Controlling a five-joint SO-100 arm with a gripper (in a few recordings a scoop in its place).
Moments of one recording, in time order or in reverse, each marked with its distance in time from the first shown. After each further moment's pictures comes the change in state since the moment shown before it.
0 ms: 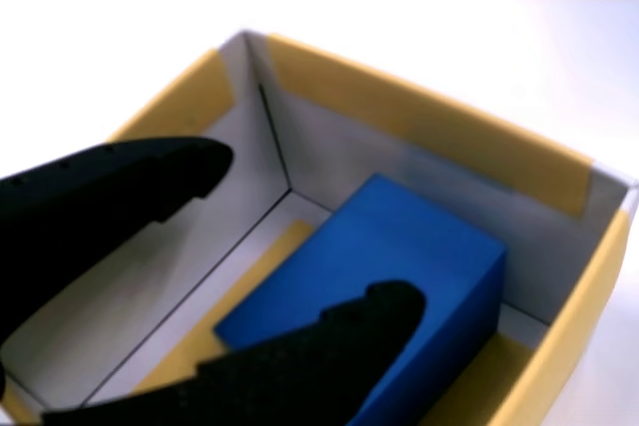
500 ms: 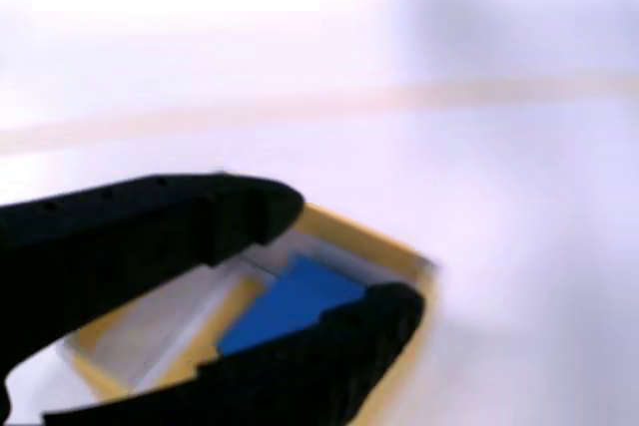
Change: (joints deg) arm 11.5 31.7 4.6 21.7 -2.4
